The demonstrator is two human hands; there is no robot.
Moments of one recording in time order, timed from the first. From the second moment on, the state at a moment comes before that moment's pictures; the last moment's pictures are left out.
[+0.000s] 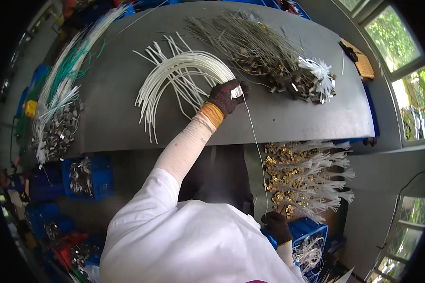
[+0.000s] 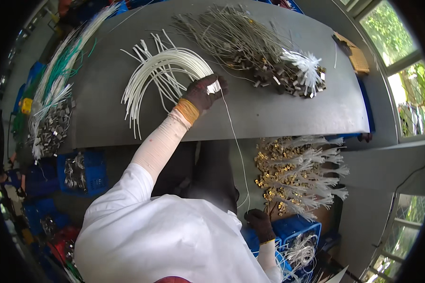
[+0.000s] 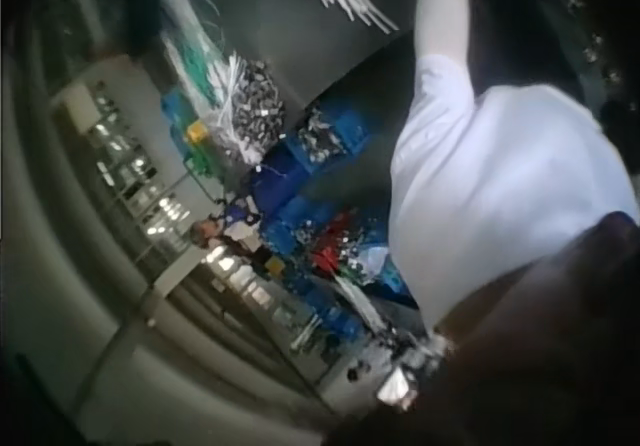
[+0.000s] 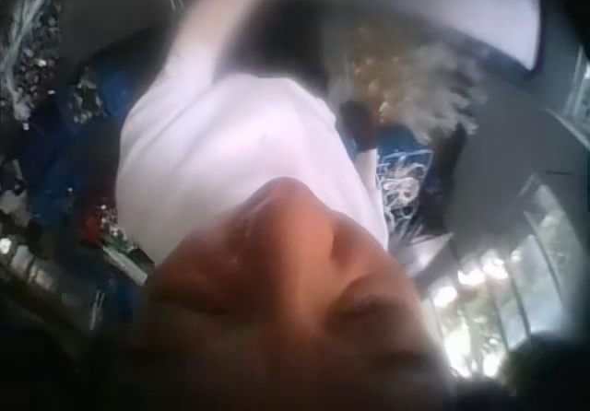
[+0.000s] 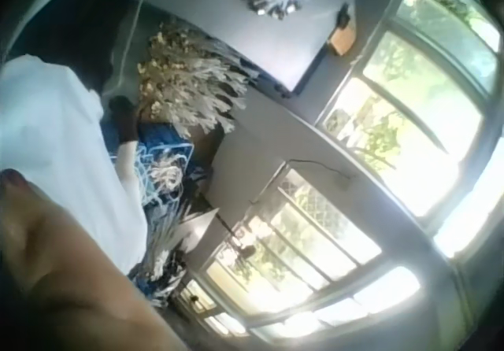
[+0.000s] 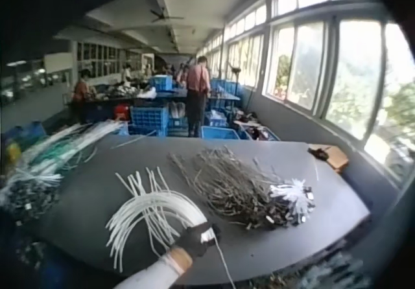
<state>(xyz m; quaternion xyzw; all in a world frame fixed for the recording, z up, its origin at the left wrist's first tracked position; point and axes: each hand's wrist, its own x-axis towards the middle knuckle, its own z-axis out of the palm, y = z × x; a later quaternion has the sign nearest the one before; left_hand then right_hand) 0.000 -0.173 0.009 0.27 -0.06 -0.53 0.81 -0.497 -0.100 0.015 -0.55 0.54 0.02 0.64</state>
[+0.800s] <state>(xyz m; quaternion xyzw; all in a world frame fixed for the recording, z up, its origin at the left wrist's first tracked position) 0.066 -0.111 0.021 0.31 0.01 -0.46 0.84 -0.509 -0.122 -0.025 -0.78 0.41 0.01 0.47</state>
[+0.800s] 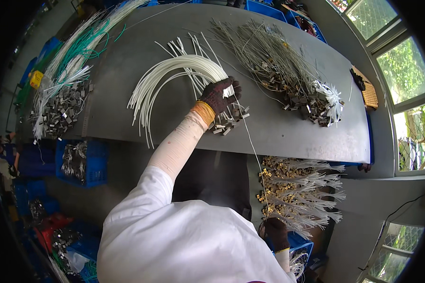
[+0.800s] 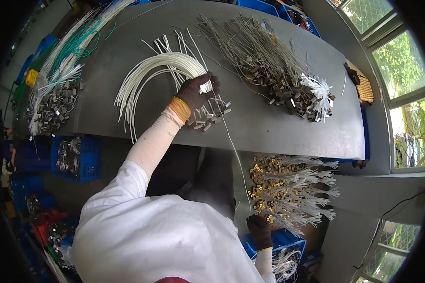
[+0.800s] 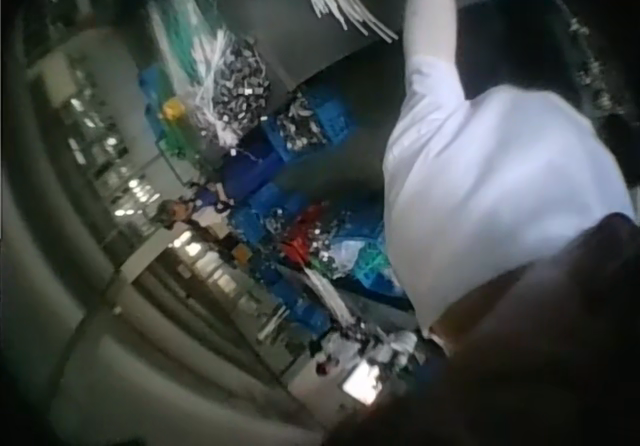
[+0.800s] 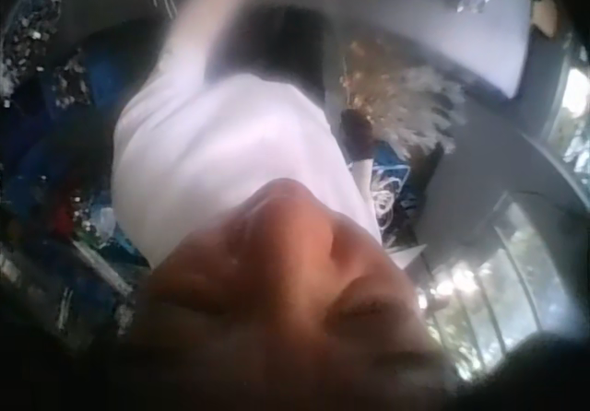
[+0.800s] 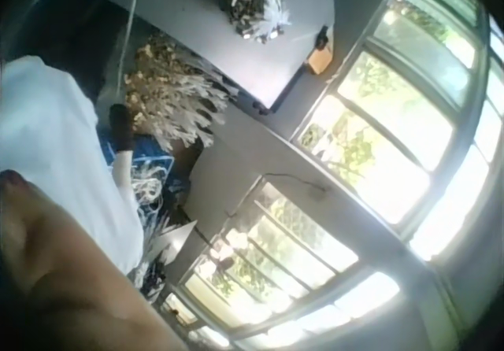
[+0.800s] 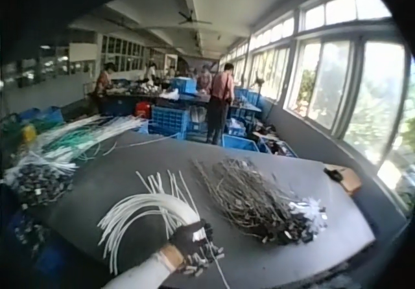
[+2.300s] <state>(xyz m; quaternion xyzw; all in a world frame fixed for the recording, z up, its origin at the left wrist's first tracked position) -0.026 -0.004 0.059 0.71 -0.55 -0.04 0.44 -0.165 -0.140 0.056 -0.62 0.10 -0.19 0.76</state>
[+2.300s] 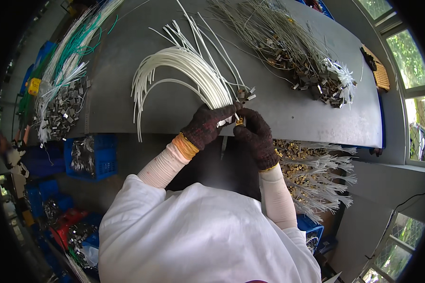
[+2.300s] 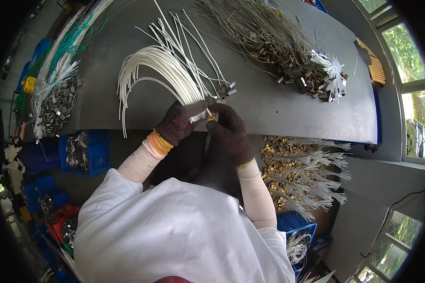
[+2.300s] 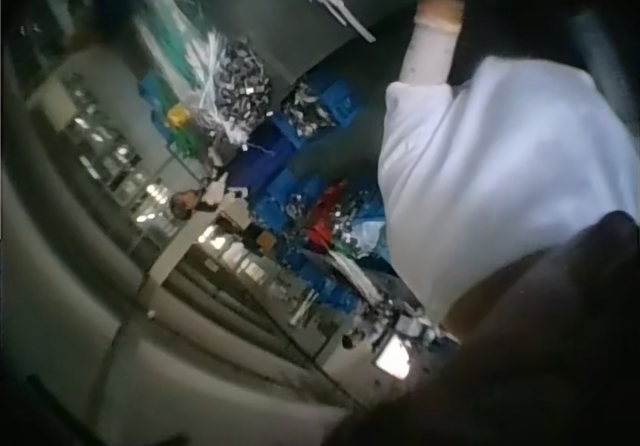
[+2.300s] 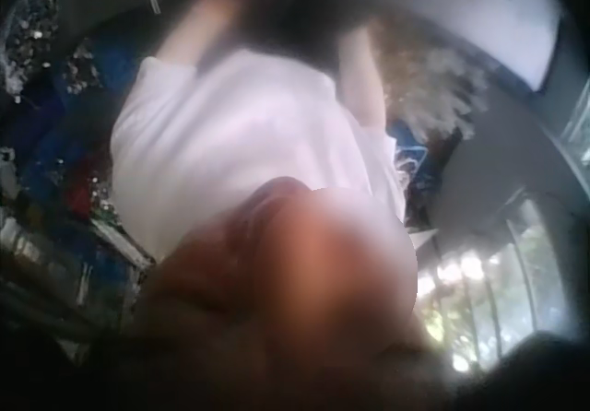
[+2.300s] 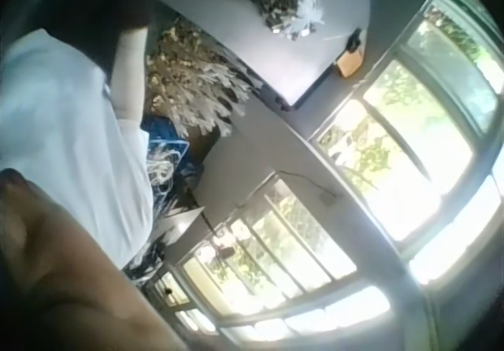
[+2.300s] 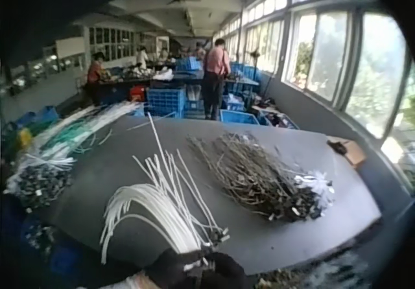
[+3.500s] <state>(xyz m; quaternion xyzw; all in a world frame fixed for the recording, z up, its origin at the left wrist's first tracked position) 0.020 -0.029 0.051 0.49 0.04 -0.47 0.74 -0.219 -0.325 -0.040 -0.90 0.41 0.04 0.15</state>
